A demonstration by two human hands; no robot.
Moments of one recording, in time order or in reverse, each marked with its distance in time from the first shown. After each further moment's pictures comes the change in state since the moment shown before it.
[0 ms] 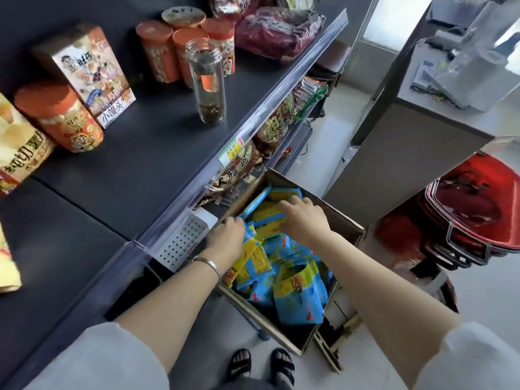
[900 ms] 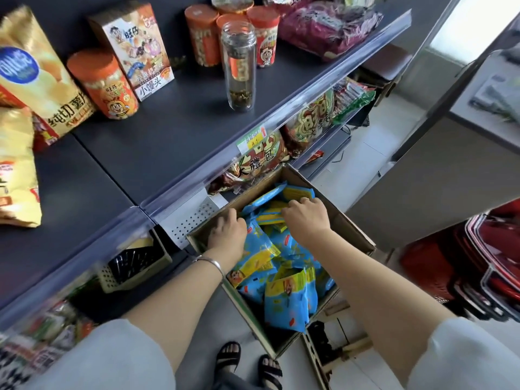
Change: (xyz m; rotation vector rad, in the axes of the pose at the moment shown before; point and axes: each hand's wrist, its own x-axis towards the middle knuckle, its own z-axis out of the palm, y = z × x) left_hand -0.016 0.026 0.020 -0.118 -0.006 -0.272; right_hand 0.016 0.009 0.007 -0.389 0.059 -0.310
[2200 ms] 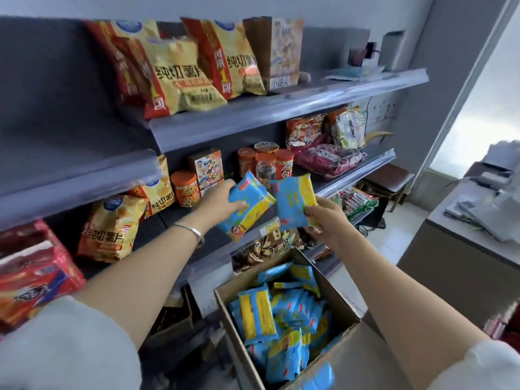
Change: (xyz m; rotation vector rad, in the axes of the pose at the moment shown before) left_hand -0.121 -0.022 -0.234 -0.557 0.584 0.057; right_hand -0.065 0.063 -0.176 1.951 0.238 0.217
